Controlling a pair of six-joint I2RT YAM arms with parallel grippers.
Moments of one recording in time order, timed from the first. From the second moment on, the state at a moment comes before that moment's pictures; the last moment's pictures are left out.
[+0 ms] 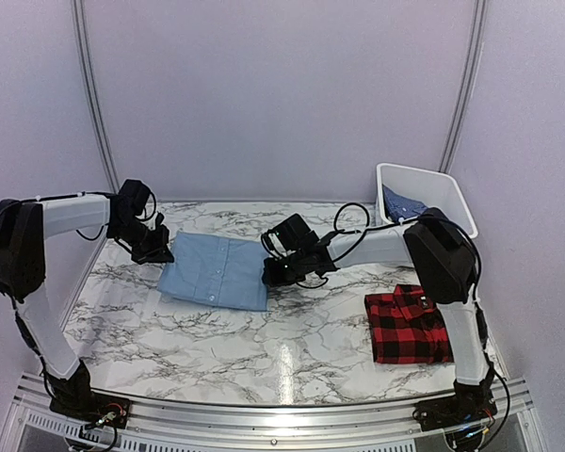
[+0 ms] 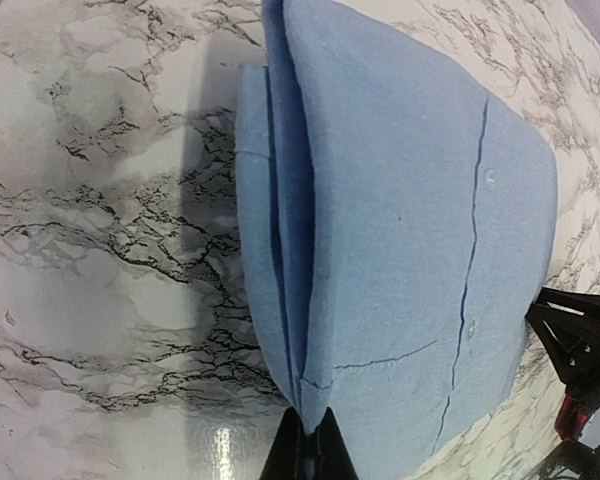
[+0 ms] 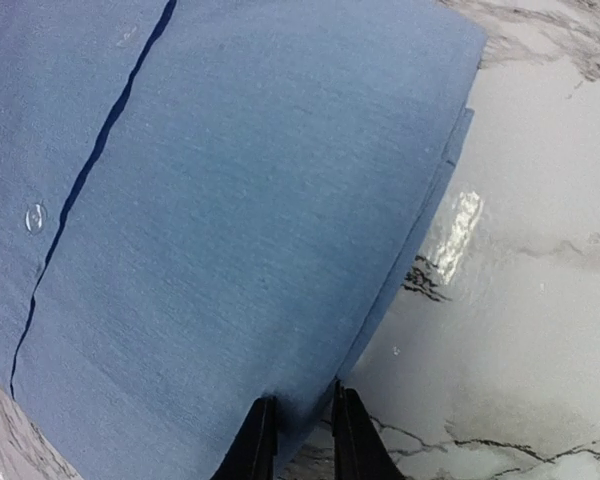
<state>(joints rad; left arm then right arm) -0.19 1.77 1.24 -0.65 0.32 -0.40 0.80 2.22 1.55 -0.19 -0.11 0.45</state>
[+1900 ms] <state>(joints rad) -0.52 1.79 1.29 -0.53 0.18 -0.65 0.64 1.97 1.28 -0.23 -0.07 0.34</state>
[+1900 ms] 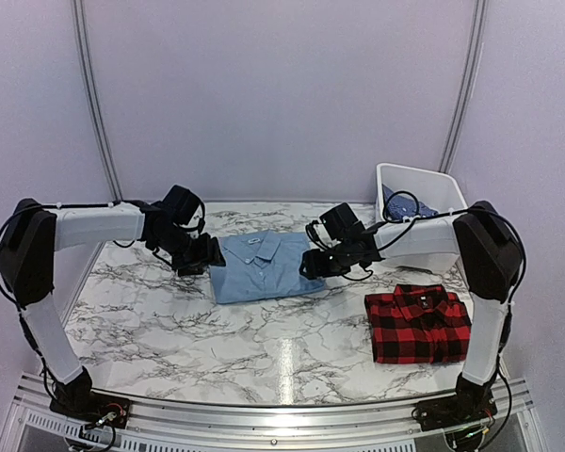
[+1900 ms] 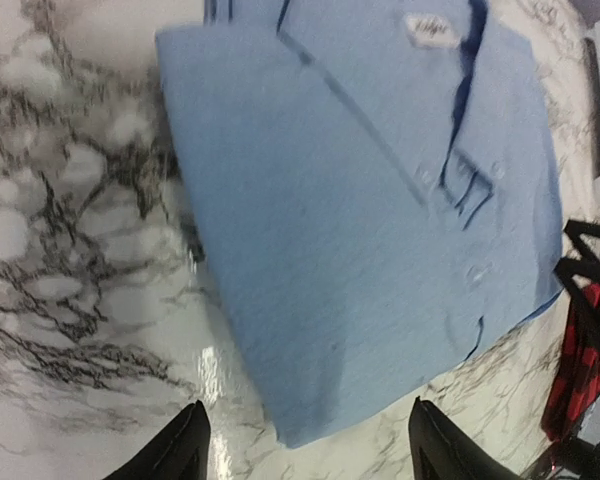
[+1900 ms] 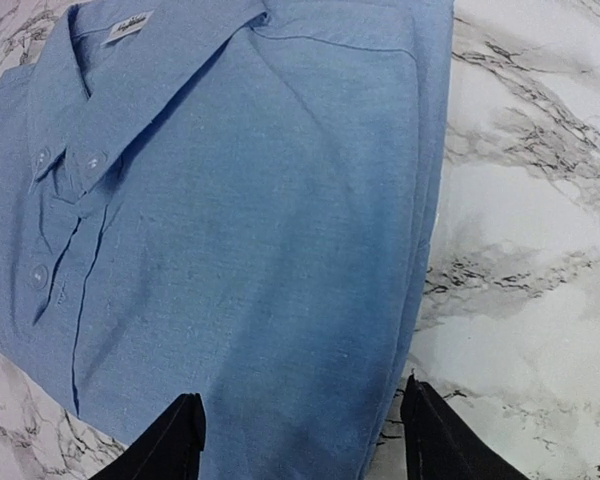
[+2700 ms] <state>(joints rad) -0.60 1.75 0.92 -0.04 0.29 -0.73 0.65 1.92 1.14 -0.19 -0.11 0.35</state>
